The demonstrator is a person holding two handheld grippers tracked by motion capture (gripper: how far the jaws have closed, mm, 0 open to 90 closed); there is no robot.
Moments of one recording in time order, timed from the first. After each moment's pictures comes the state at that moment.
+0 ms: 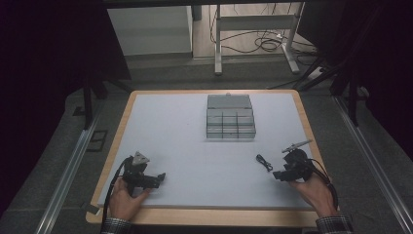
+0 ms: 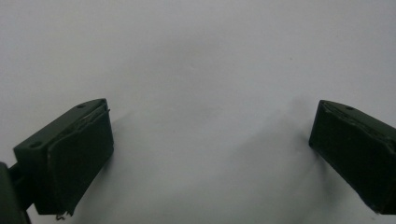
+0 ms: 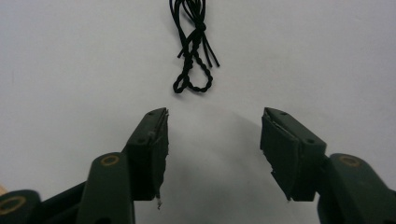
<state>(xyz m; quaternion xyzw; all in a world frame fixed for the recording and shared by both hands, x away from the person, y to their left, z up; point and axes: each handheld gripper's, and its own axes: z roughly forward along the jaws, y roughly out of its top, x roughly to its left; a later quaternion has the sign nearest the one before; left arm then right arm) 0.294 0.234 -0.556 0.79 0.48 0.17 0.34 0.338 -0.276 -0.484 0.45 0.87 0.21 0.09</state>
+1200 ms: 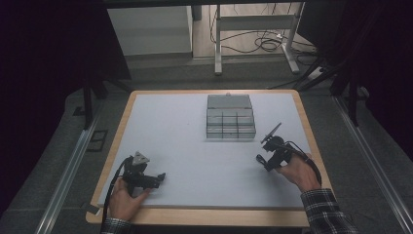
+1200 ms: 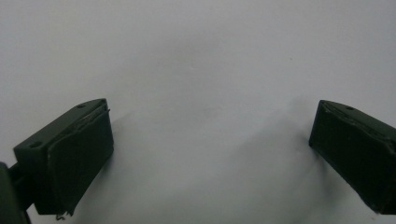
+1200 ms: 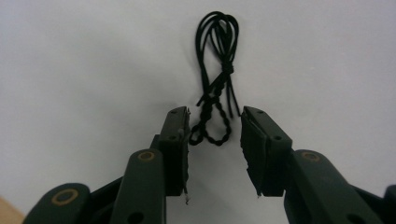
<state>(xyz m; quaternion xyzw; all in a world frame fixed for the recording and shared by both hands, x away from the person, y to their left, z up) 0.294 0.234 -0.556 0.79 0.48 0.16 0.34 0.388 -0.223 -0.480 0.39 0.92 0.07 0.04</state>
